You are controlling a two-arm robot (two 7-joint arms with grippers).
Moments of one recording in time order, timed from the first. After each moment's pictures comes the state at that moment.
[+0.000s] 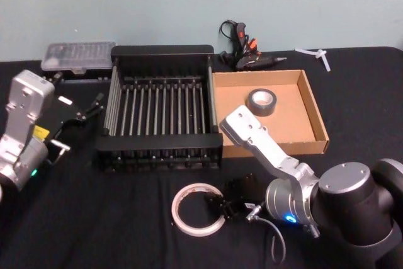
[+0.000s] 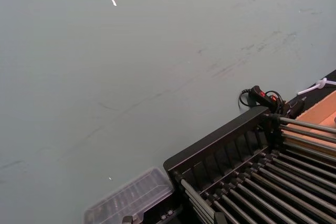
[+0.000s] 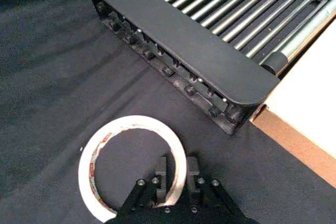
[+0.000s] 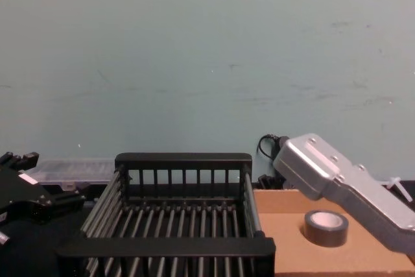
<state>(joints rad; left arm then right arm) -0.20 0.60 0.45 -1.41 -0.25 -0.12 0.03 0.12 0.30 -0.46 -1.72 0.04 0.79 0.46</state>
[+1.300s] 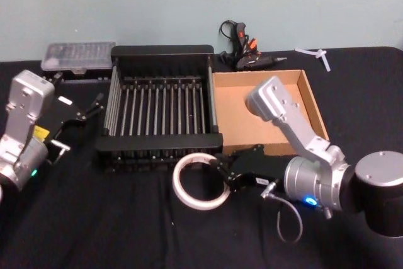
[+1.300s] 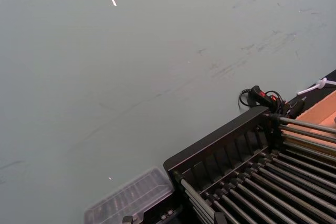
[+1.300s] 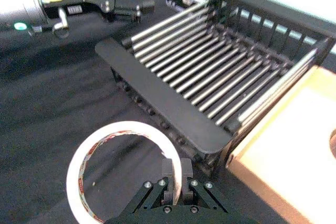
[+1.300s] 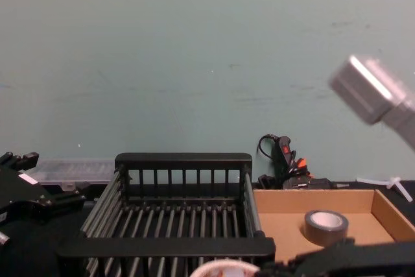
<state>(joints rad) -0.20 0.60 0.45 -1.41 -0.25 -0.12 0.03 0.09 0.36 -0.39 -1.80 0.15 0.63 0.50</state>
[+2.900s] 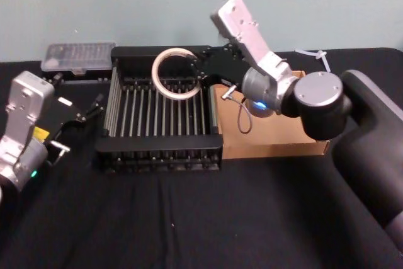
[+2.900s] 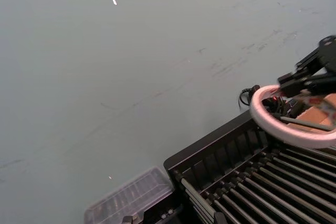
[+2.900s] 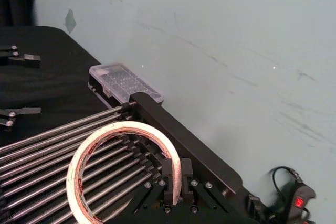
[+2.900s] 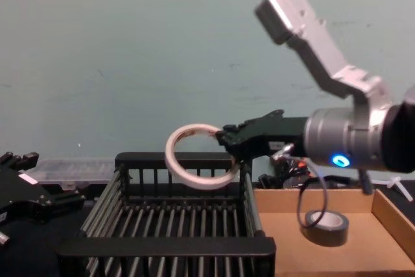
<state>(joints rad) -0.20 0.60 0.45 -1.41 -0.25 -0.12 0.03 0.57 0.17 -0.51 -1.19 0.03 0.16 0.38</state>
